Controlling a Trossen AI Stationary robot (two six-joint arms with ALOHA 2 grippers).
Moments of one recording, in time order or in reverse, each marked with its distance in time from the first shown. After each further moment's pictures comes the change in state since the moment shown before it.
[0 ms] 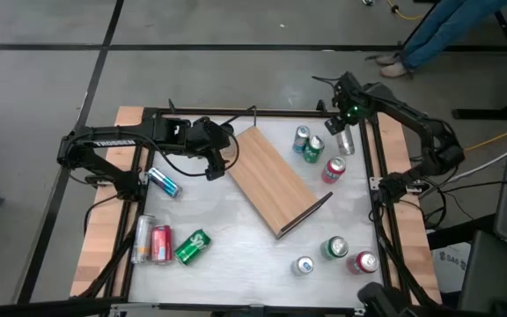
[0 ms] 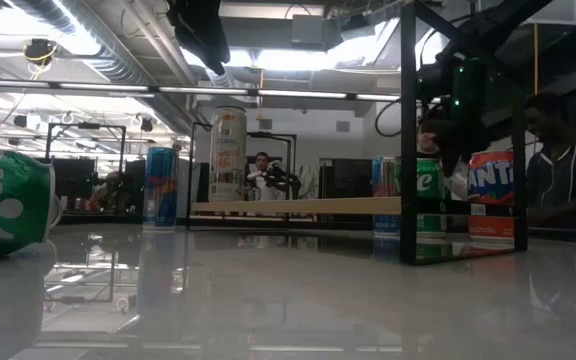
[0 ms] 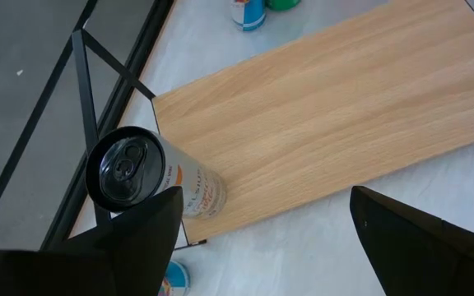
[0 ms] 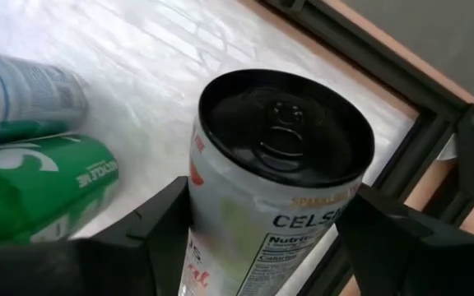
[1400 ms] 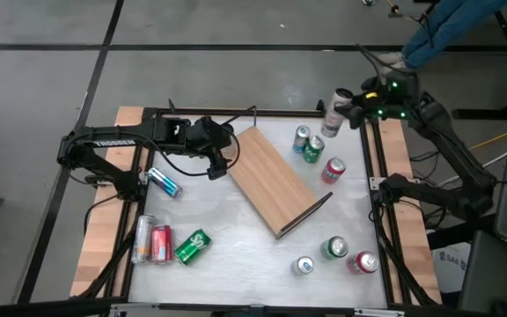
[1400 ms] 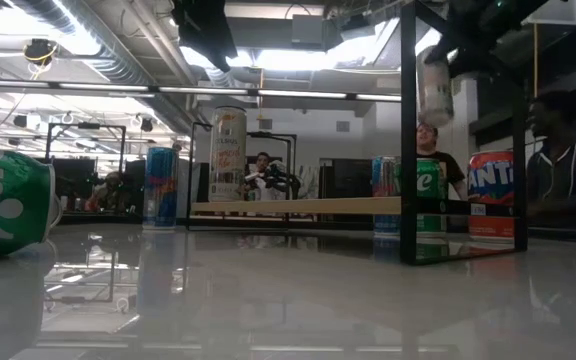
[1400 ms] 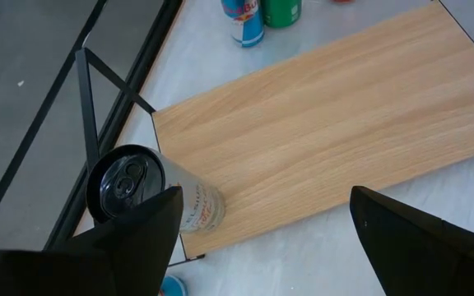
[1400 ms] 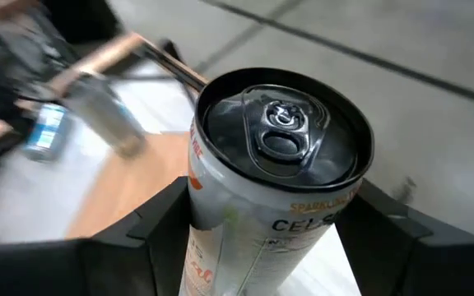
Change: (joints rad) left arm 0.000 0.000 0.000 0.041 -0.001 0.008; right arm 0.001 -0.511 0.001 0.257 -0.449 0.011
